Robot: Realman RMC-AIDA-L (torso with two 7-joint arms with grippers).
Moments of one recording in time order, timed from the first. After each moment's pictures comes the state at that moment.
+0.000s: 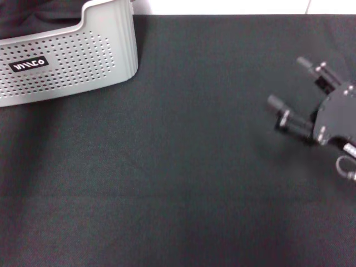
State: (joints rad) left arm -0.38 -2.09 1.12 2.02 2.63 1.23 -2.01; right arm 0.39 2.01 -1.87 -0.28 -0.32 -1.60 0.48
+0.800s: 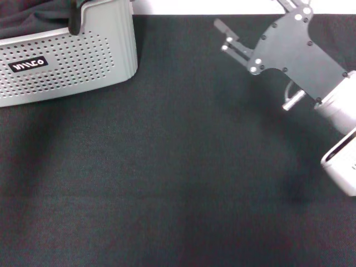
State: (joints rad) left arm -0.46 -2.09 1.10 2.02 2.20 1.31 -2.22; right arm 0.44 2.03 -2.08 -0.66 0.02 -1.20 -0.31
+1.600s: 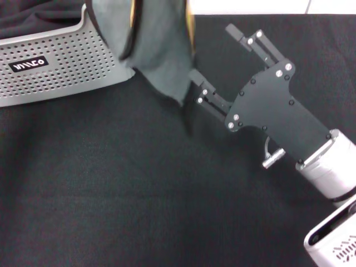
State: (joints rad) left arm -0.35 -2.10 1.04 1.98 1.91 1.41 -2.24; right arm 0.33 2.03 -2.45 -0.75 0.29 -1.29 -0.56
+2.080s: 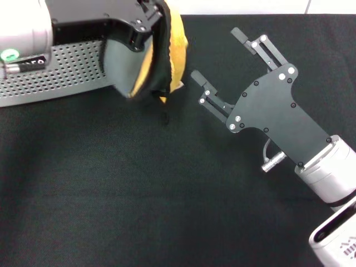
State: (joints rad) left arm -0.19 -2.10 1.31 1.82 1.93 1.23 -2.12; right arm 0.33 2.03 -2.53 -0.74 0.42 -1.30 -0.50
